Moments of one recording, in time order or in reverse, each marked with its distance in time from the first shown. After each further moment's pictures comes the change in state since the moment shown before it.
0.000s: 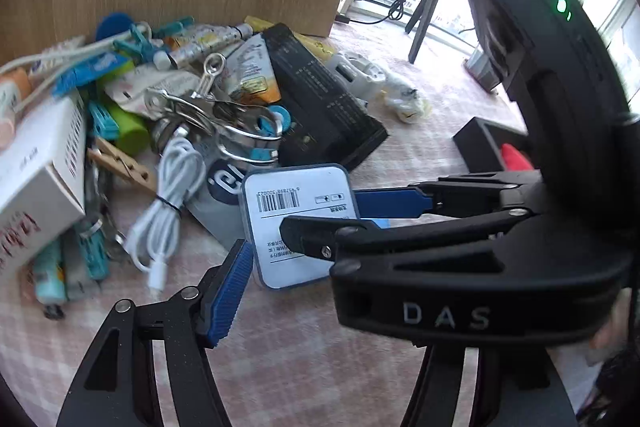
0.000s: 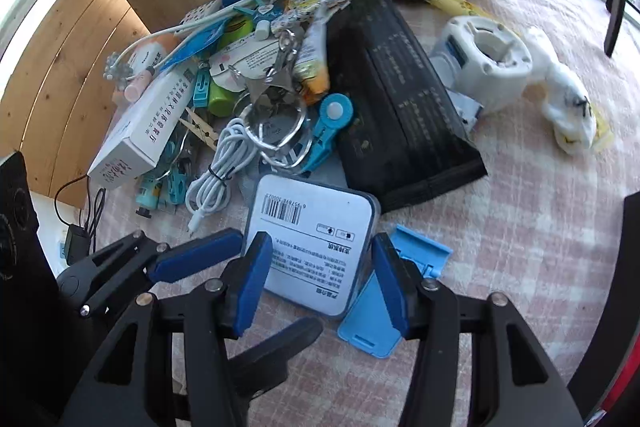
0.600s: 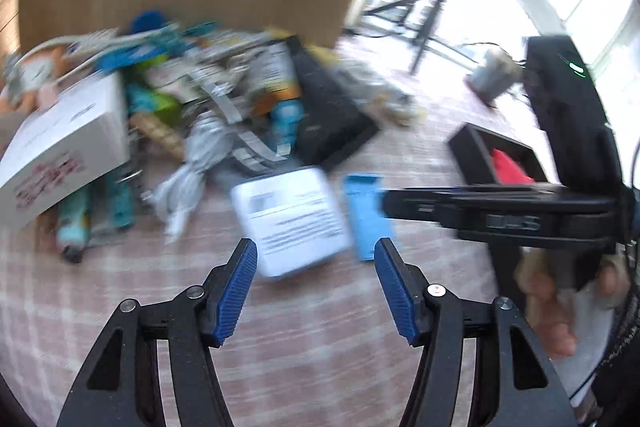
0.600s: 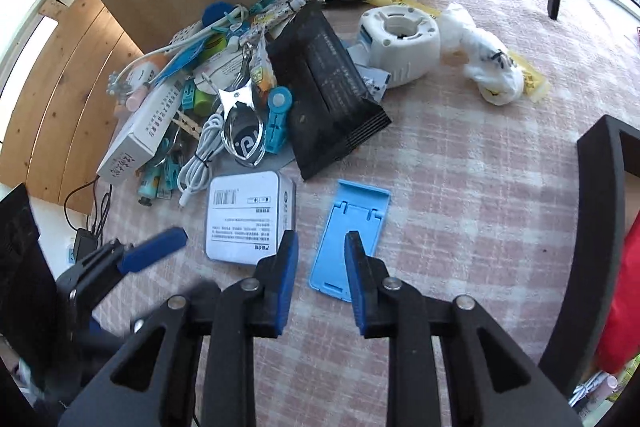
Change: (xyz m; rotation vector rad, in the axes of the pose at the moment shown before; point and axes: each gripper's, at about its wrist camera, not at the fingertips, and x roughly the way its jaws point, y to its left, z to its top) left arm -0.023 0.005 -0.022 -0.064 -0.036 0.069; right arm -0.039 -0.031 -0.031 0.072 -0.033 0.002
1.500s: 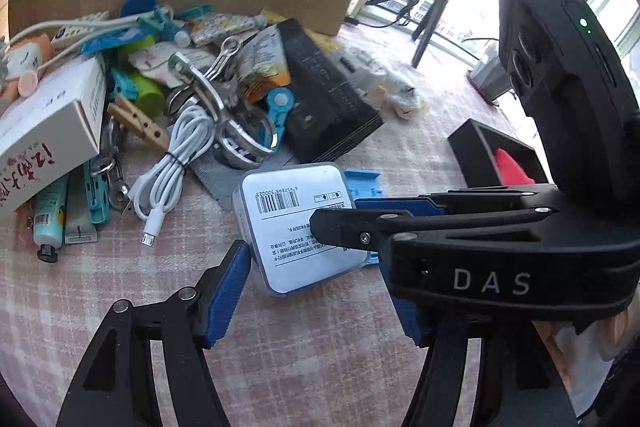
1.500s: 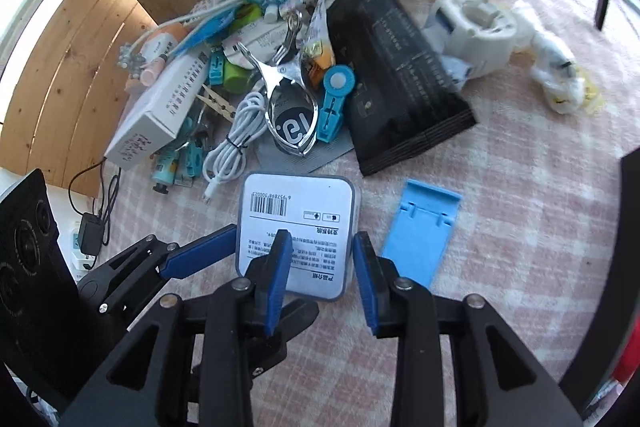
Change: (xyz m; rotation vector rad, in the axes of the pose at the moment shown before) left arm 0.011 -0.010 0.002 0.002 0.013 -0.056; right arm 0.019 0.033 0.005 -0.045 0.060 0.026
